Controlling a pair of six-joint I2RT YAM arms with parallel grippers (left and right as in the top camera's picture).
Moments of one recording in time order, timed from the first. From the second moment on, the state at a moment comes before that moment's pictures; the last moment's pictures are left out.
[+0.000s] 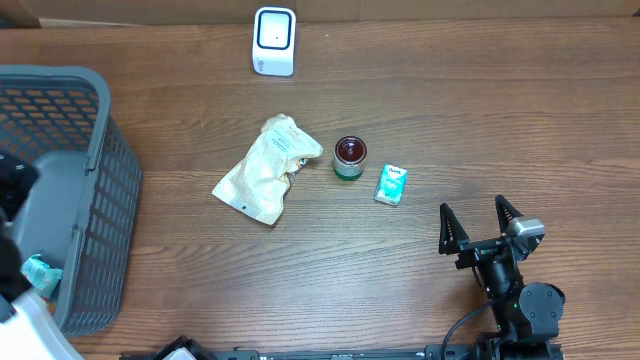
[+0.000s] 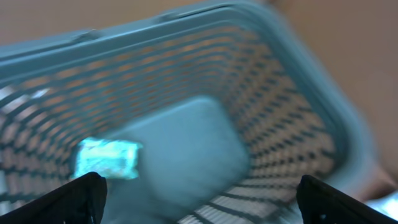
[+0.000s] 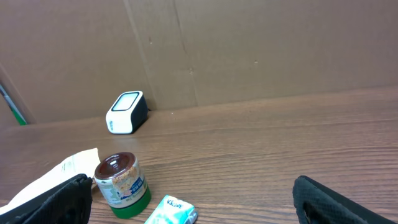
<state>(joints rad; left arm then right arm) 0.68 1.17 1.67 -1.22 -0.15 -0.42 0.00 0.01 0.02 -0.02 -0.20 0.20</state>
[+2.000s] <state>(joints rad) 0.83 1.72 1.01 -0.61 -0.45 -0.43 0.00 0.01 0.02 -0.02 -0.20 0.20</state>
